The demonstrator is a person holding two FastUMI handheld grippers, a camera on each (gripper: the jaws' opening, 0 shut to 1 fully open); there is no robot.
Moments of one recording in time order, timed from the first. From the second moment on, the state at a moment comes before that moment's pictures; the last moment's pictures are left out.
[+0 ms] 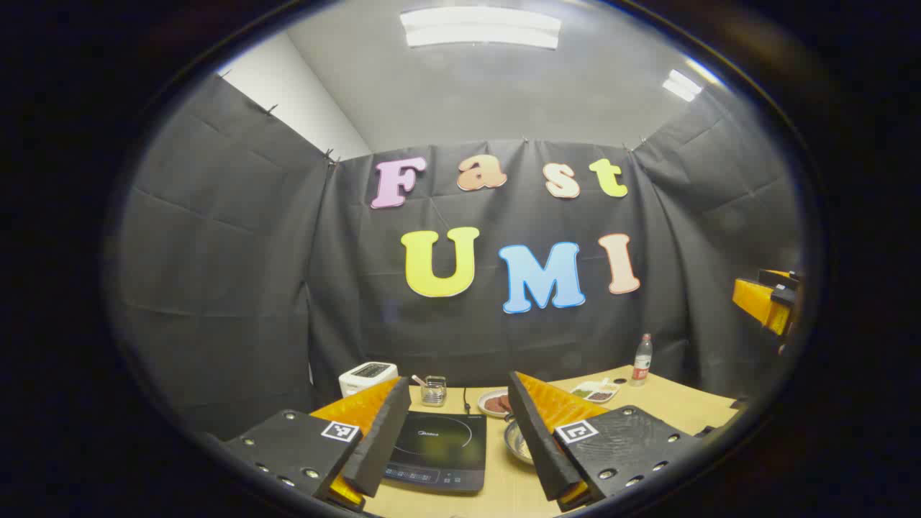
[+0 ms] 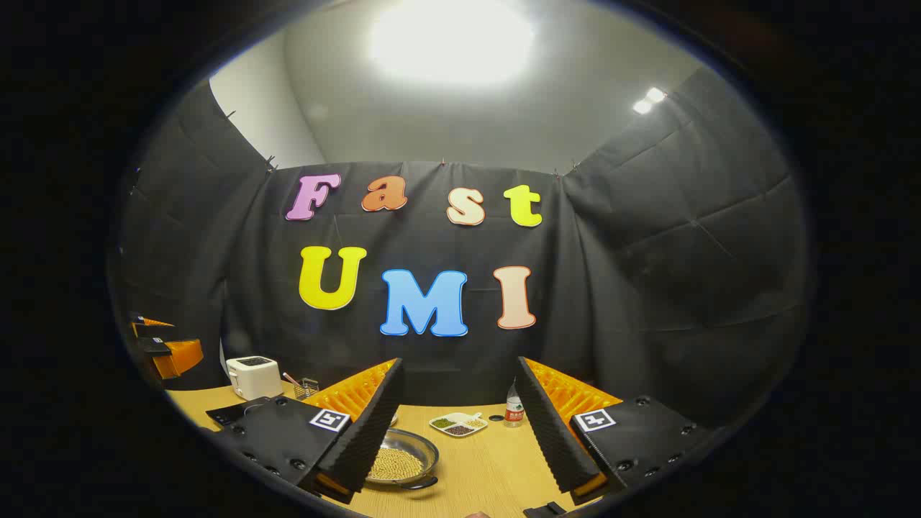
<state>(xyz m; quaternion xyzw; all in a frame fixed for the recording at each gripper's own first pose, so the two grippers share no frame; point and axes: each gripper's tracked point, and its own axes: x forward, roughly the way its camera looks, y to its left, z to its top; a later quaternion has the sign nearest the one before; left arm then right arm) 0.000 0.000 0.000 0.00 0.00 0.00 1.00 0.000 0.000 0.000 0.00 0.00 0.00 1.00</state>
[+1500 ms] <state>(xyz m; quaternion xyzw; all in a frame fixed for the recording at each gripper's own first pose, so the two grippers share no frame) 0.014 0.015 0.007 0.01 -0.01 0.01 1.00 0.016 0.013 -0.024 0.00 0.05 0.01 1.00</state>
